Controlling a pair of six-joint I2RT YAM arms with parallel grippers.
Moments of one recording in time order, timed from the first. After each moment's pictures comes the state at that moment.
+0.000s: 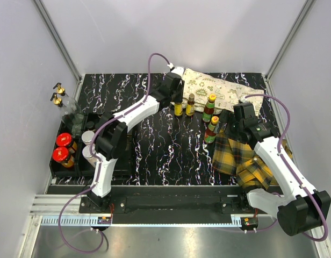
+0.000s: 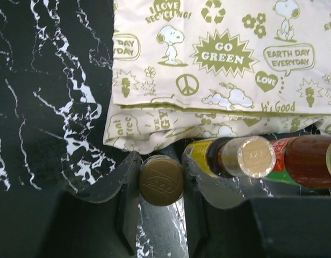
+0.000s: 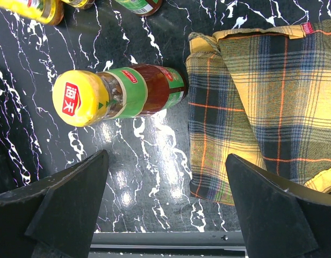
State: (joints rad) left arm -0.63 2.14 1.83 -0.24 -0.17 -0.28; right arm 0.28 1.09 0.99 -0.75 0.09 0.60
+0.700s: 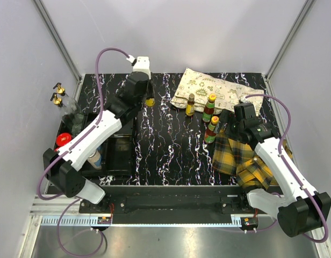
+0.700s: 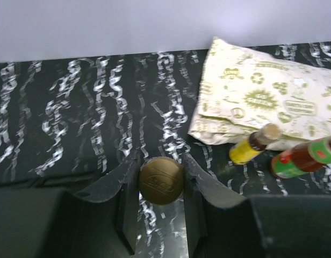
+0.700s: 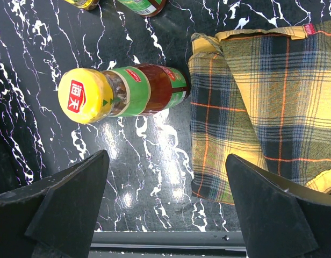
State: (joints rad) left arm -0.62 1.51 1.50 -0.33 -0.45 -0.23; right arm 0.28 1.08 0.99 -0.75 0.09 0.60
